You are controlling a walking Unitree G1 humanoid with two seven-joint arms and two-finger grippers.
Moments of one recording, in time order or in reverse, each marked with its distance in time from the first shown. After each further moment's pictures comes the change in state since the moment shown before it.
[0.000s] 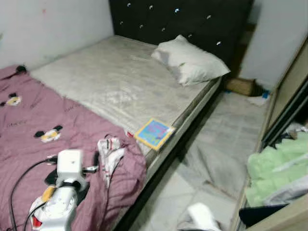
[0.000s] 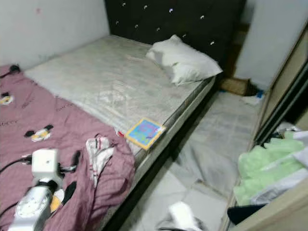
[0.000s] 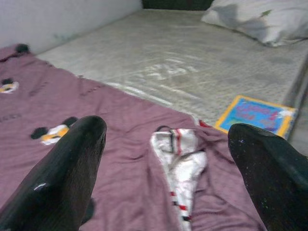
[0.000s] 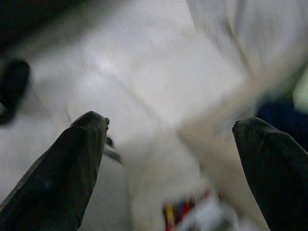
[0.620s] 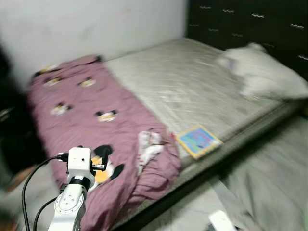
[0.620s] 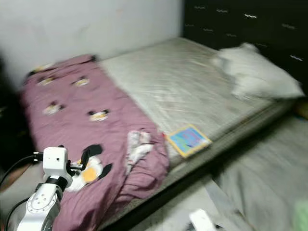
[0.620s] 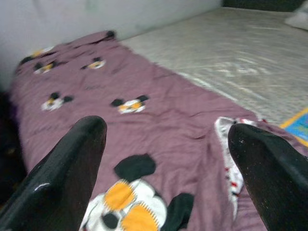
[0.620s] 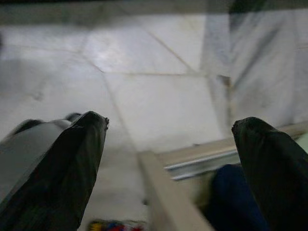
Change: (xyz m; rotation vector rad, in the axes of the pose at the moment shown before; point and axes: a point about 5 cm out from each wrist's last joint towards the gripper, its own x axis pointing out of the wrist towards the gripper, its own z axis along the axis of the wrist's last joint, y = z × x) left arm 0.005 -0.015 0.004 -0.012 -0.015 -0.045; right arm -0.007 -0.057 -0.044 -0.054 0.072 -0.056
